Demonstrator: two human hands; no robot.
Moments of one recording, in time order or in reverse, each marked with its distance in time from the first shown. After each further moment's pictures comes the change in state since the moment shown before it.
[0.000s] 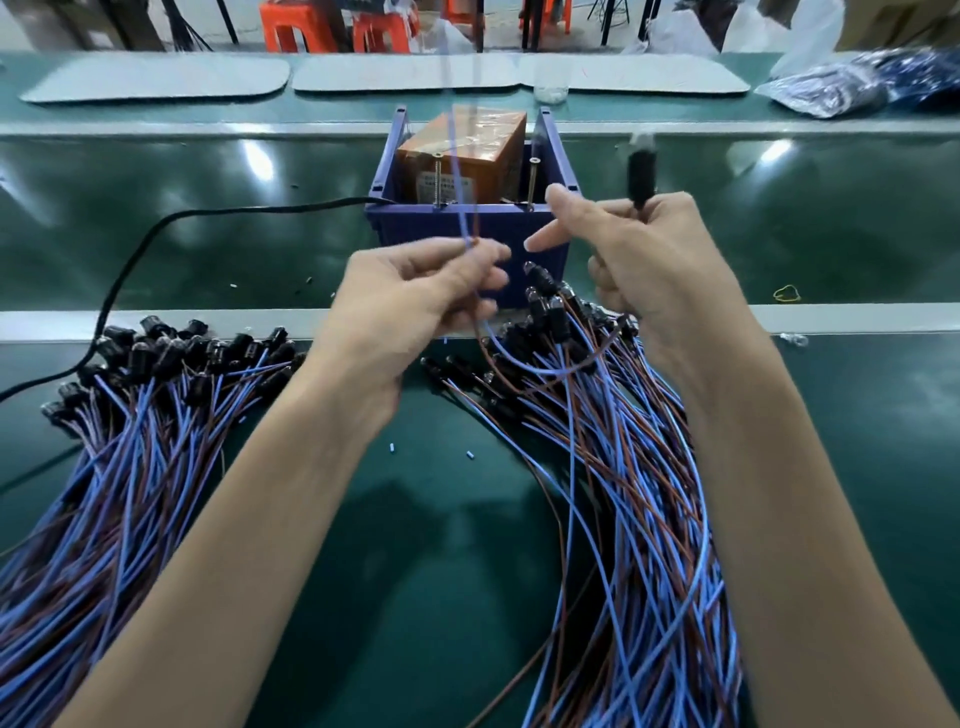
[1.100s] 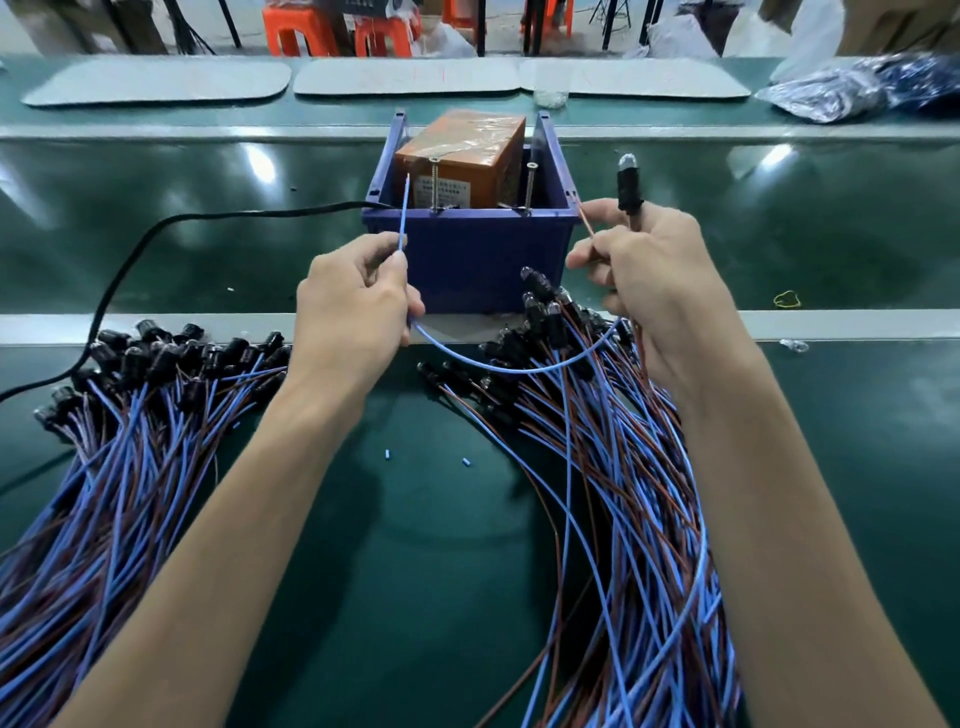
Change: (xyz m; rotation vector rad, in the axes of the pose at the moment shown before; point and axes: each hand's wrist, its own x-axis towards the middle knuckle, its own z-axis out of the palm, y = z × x) left_hand 0.027 -0.023 -0.022 0.353 0.292 0.198; right_hand 0.015 0.014 -0.001 0.056 0.121 0.136
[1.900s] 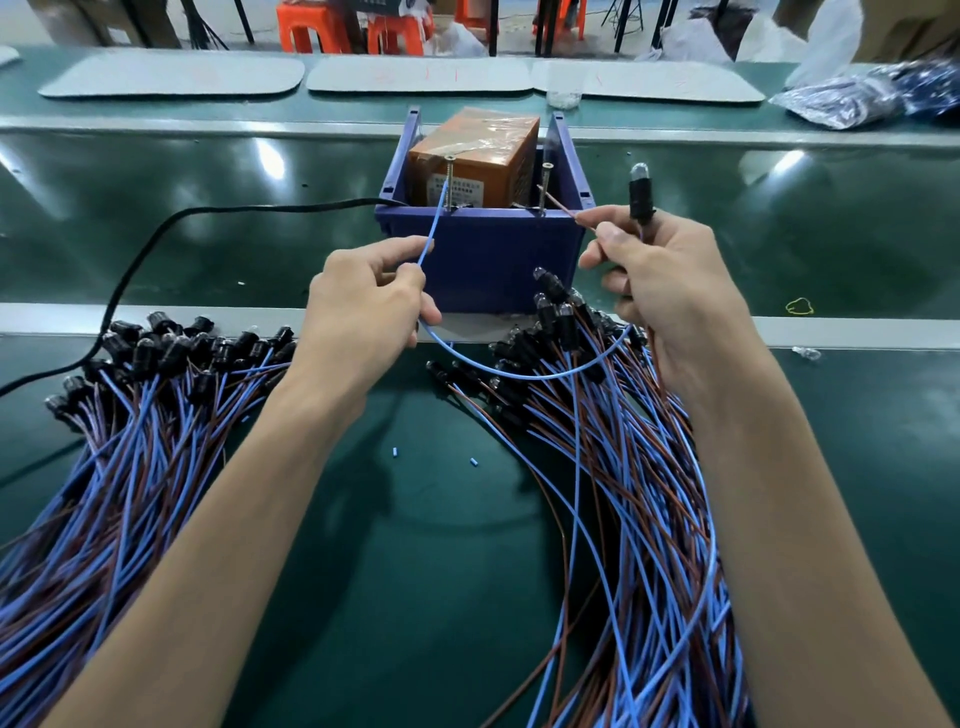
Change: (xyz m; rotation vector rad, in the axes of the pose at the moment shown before) left_hand 0.004 -0.006 -0.006 0.047 -0.067 -0.024; right_hand -0.003 0.003 -0.002 0.103 -0.064 -0.045
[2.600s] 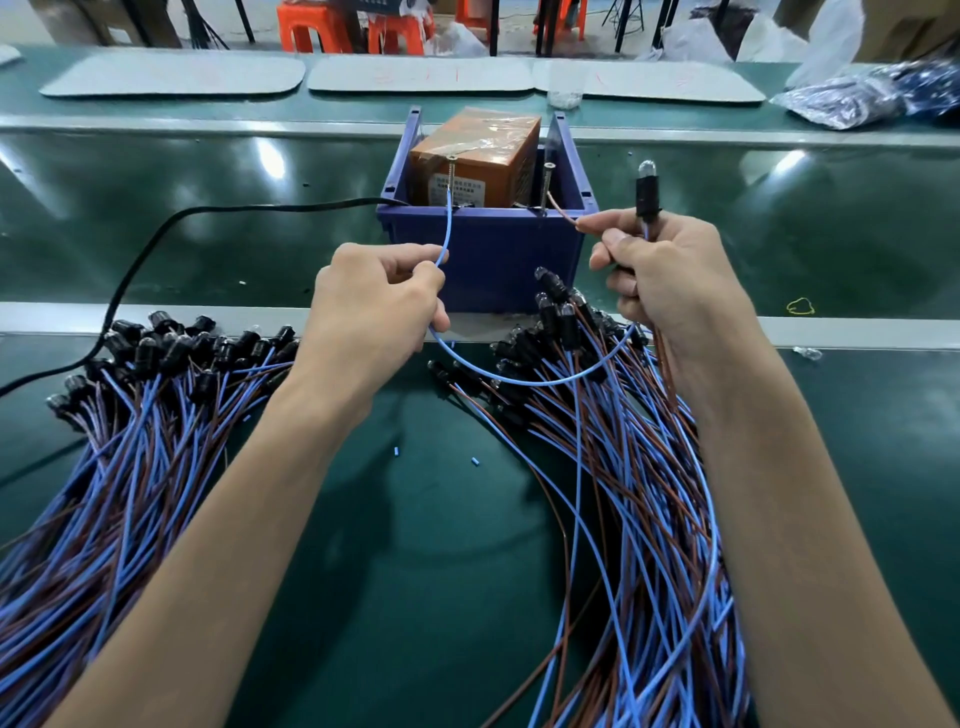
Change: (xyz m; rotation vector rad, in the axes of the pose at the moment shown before) left_hand -0.005 0.008 0.001 0.030 -0.014 0.019; right_hand 0.001 -0.004 -0.001 -0.008 -0.021 0.026
